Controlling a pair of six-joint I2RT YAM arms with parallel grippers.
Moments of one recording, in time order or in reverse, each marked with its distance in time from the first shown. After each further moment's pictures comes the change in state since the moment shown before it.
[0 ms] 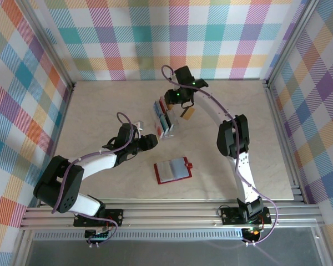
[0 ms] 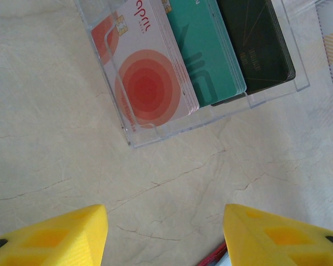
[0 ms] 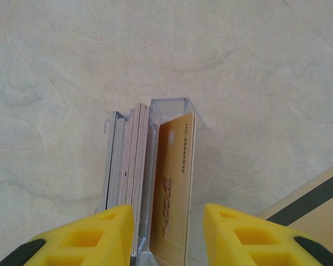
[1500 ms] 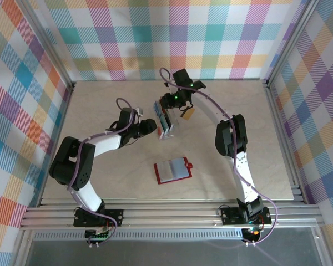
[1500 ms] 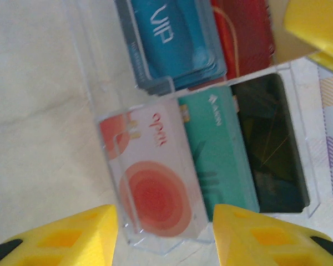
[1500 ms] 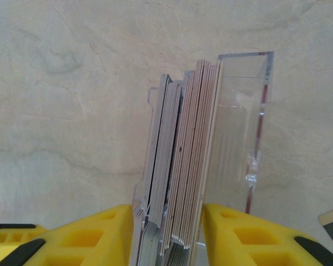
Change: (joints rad) left arm 0.117 0.270 0.287 -0.027 0.099 -0.035; right arm 0.010 0.027 0.000 -0.020 -0.176 0.006
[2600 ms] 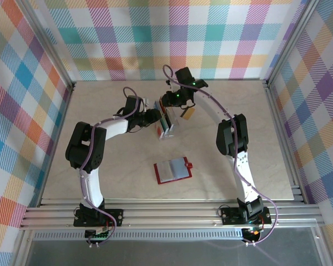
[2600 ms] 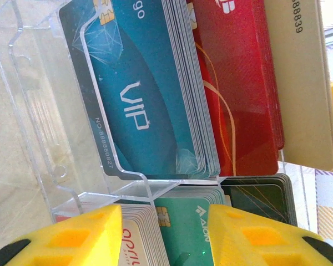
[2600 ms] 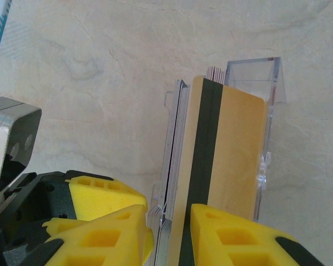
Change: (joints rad) left arm 0.027 0.246 0.303 -0.101 0.103 -0.007; right arm -0.021 0.000 0.014 0.003 -0.080 0.040
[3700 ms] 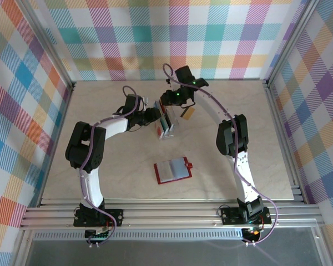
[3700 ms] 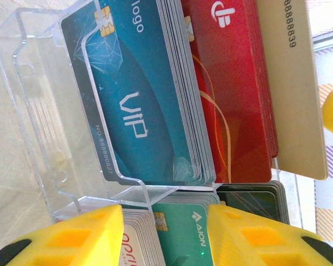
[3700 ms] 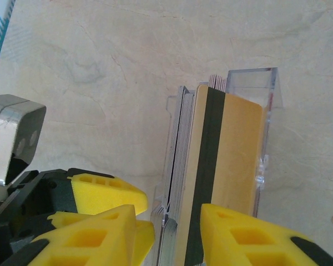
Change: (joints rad) left arm 0.006 0.003 0.027 -0.025 0.001 0.000; right arm 0.000 0.000 0.027 -0.023 0.019 -0.003
